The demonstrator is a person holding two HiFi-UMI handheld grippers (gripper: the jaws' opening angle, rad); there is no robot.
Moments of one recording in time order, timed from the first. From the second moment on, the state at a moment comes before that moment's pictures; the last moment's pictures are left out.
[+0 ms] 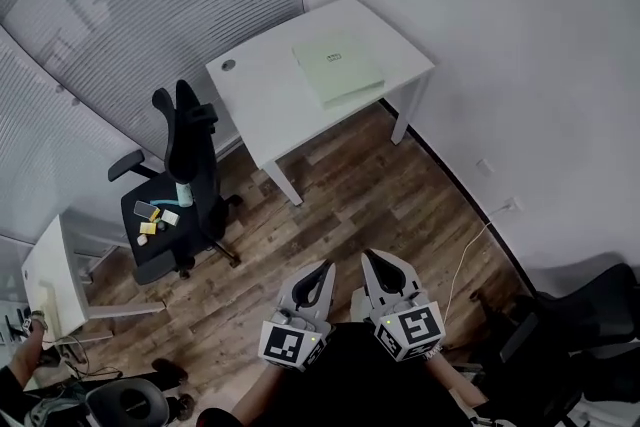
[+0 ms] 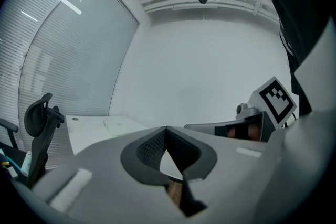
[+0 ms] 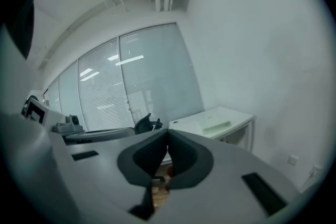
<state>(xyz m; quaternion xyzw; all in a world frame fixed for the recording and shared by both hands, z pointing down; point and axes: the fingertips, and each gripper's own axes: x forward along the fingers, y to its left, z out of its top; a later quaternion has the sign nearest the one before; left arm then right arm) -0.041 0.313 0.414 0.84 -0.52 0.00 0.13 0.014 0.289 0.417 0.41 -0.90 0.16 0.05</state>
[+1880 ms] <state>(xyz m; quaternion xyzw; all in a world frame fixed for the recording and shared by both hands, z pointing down) 0.020 0.057 0.425 0.81 -0.57 -0.03 0.14 0.115 0.050 0.412 0.40 -0.90 0.15 0.08</state>
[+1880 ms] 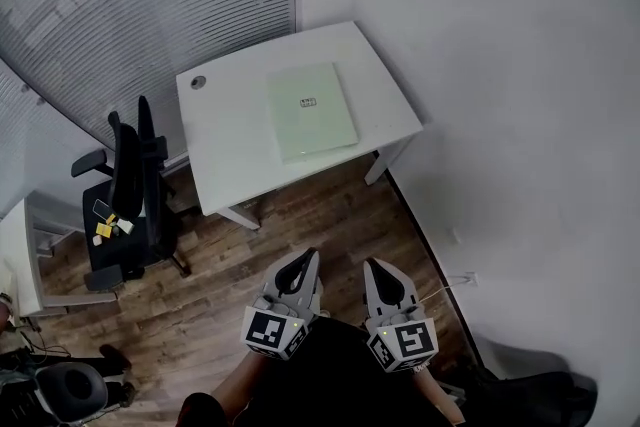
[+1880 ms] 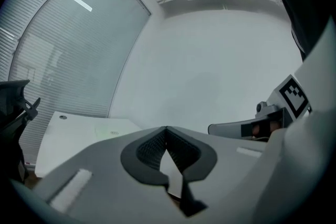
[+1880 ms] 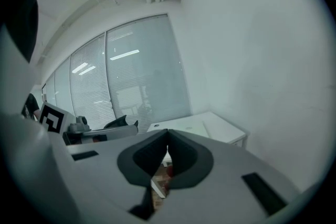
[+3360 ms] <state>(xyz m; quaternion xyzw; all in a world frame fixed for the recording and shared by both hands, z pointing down) -0.066 -0.119 0.443 0.71 -0.68 -0.04 0.16 0.010 -0.136 0.415 0.23 -0.95 0.12 0.15</state>
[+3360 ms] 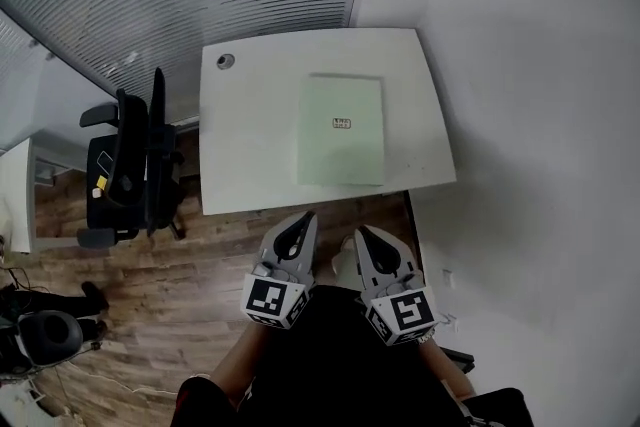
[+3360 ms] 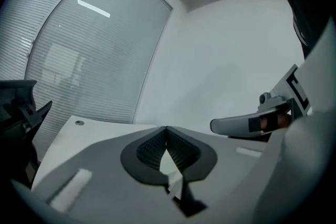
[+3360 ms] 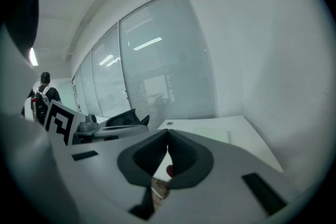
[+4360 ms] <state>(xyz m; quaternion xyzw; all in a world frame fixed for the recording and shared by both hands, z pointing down) -0.085 -0.232 0.588 0.66 -0.71 0.08 0.22 0.015 -0.218 0.517 0.18 -0.94 0.18 0.20</state>
